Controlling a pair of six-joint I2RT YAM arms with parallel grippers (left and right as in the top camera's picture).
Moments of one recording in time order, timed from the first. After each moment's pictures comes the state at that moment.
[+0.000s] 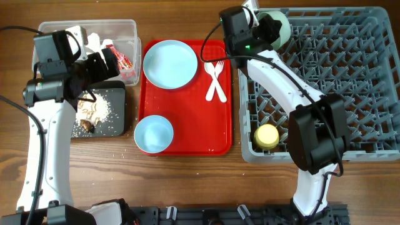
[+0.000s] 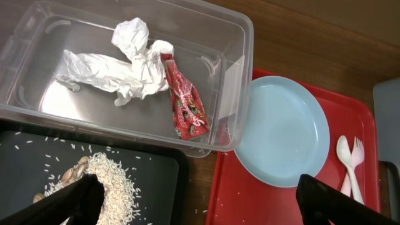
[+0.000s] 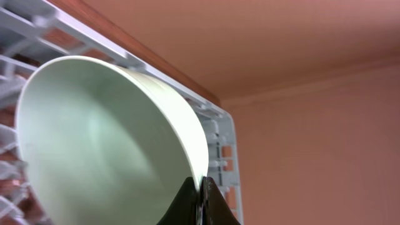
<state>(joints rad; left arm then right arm) 0.16 1.43 1.27 -0.70 0.15 -0.15 0.42 2.06 1.61 -0.32 1.11 -0.49</state>
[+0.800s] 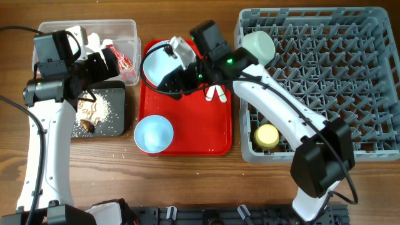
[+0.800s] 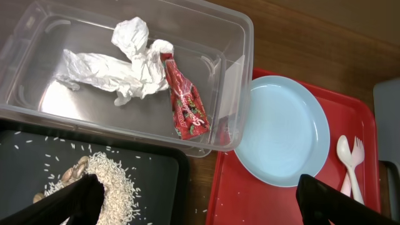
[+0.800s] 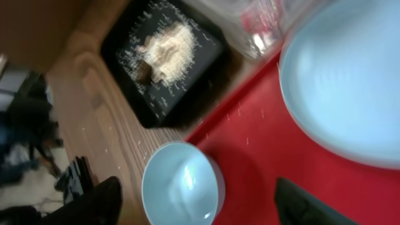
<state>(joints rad) 0.16 1.43 1.27 -0.70 0.15 -0.15 0.63 1.92 1.61 -0.64 -0.58 0.13</state>
